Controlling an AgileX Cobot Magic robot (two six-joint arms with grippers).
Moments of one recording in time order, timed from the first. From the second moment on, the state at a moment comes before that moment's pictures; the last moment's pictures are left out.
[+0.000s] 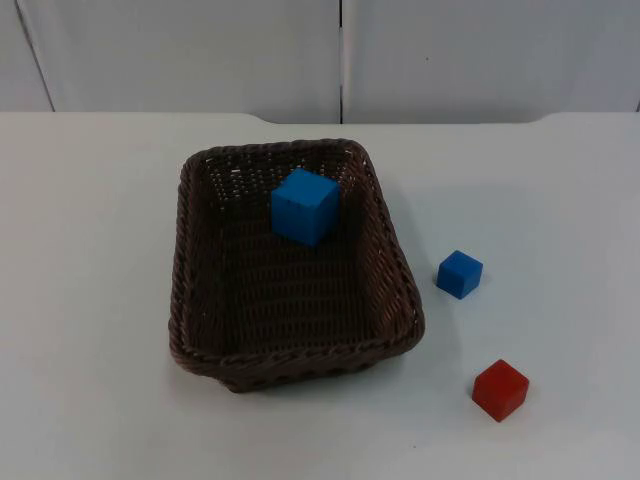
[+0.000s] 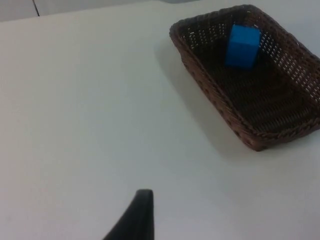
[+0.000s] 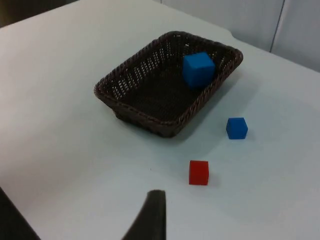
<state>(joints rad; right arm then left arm) 0.87 0.00 -0.56 -0.15 1.06 0.07 -0.24 0.04 -0.50 -0.05 1.07 0.01</state>
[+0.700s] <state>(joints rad) 0.87 0.00 -0.51 -0.07 1.08 0.02 -0.24 0.04 -0.50 -0.05 1.08 0.02</state>
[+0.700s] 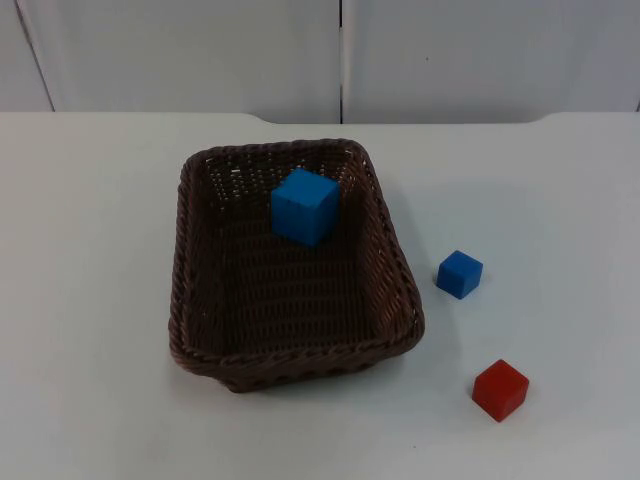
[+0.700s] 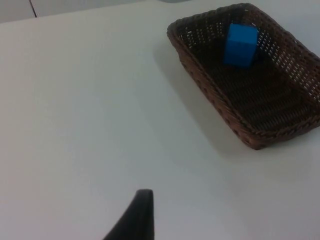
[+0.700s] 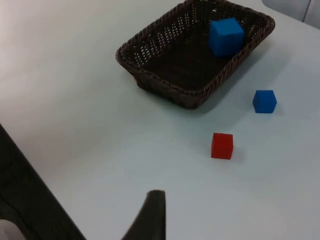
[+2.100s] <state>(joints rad) 0.87 0.00 -0.51 -0.07 1.08 0.03 -0.24 0.04 -0.50 -0.05 1.08 0.03</state>
